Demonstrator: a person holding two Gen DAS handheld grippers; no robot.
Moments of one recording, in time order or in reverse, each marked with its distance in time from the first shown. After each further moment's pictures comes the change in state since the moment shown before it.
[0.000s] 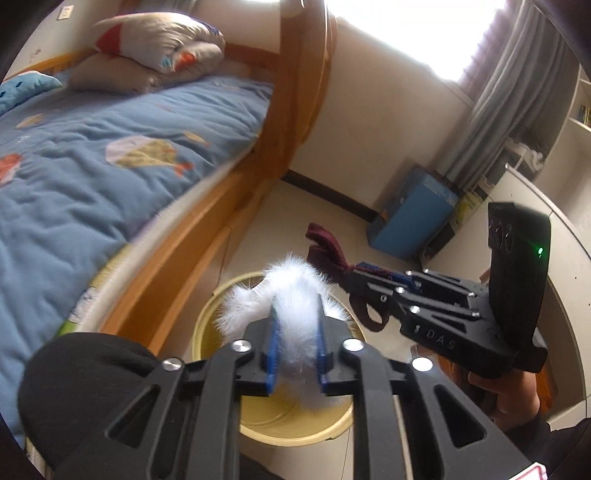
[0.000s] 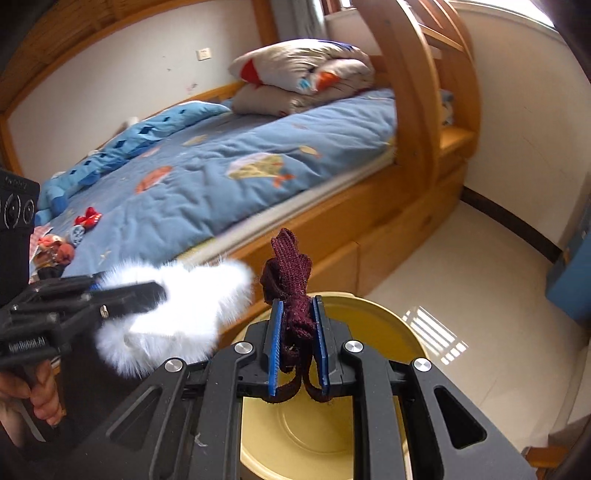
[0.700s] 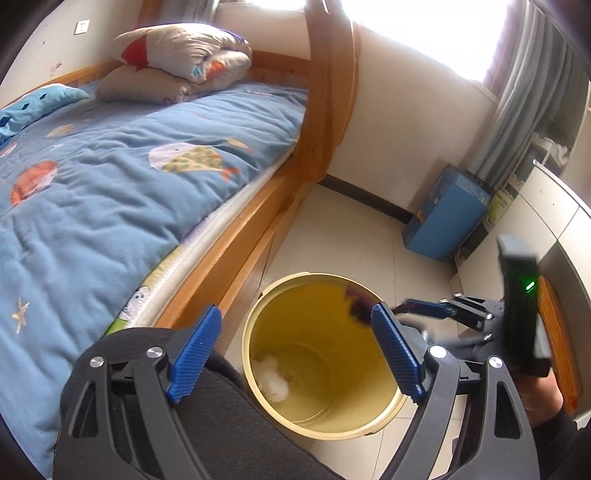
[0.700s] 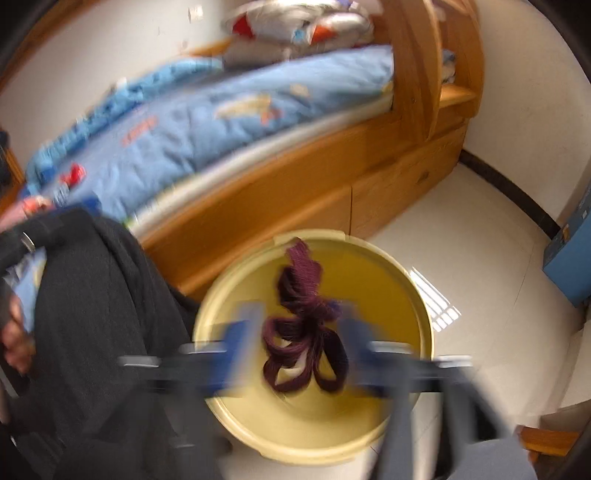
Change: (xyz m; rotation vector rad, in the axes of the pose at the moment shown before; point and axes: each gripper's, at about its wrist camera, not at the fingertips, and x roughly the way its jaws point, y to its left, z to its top) left arm -0.026 0.021 -0.004 0.005 -0.036 0.148; right arm 0.033 -0.004 -0.031 -0.039 0.200 -0.062
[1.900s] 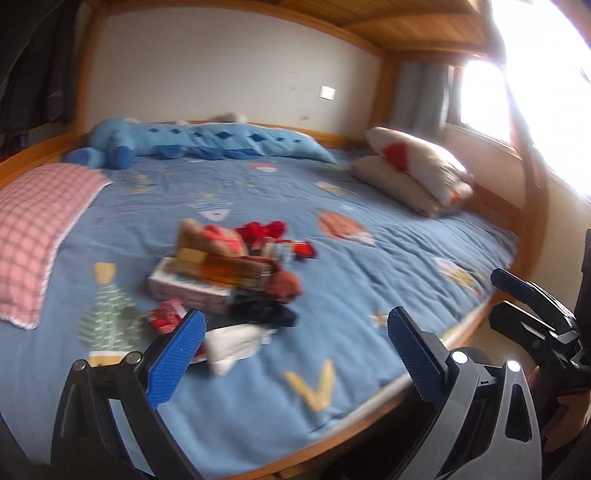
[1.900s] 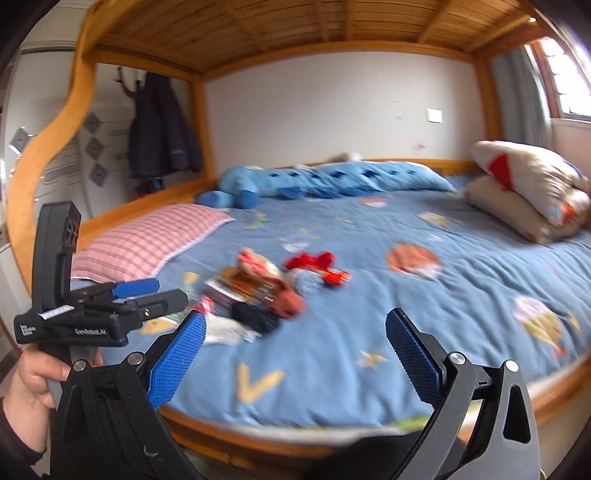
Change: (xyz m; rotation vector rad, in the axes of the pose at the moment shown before) left arm -0.286 0.176 -0.108 -0.441 -0.396 0.697; right arm -0.076 0.314 0.080 -0.498 -0.448 0.664
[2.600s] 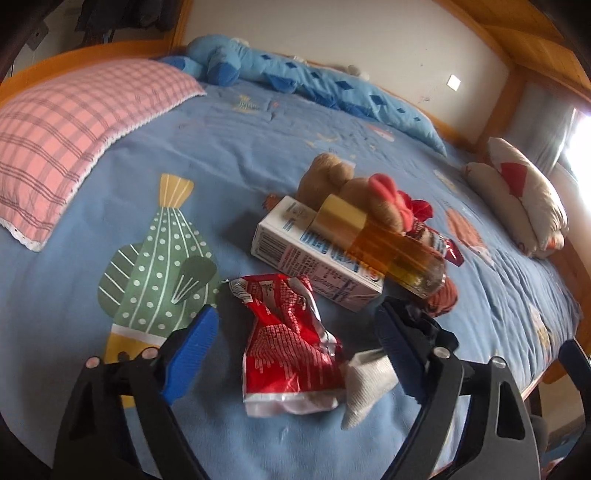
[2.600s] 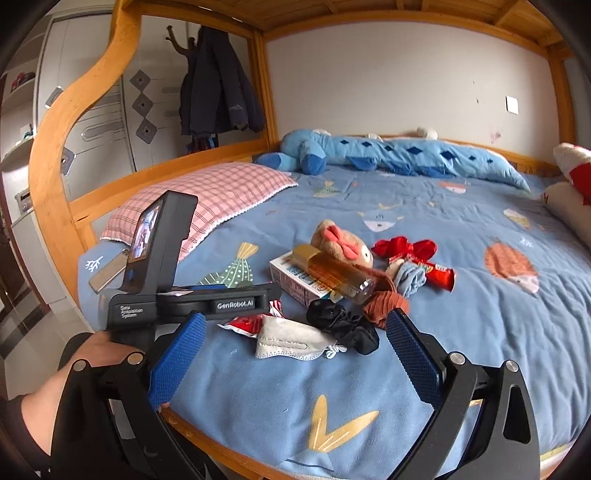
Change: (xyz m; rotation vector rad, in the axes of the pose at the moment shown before) left arm 0.102 0.114 -0.015 -0.326 0.169 0.236; right arm 0.111 0.065 0.000 -0.097 0.143 0.191
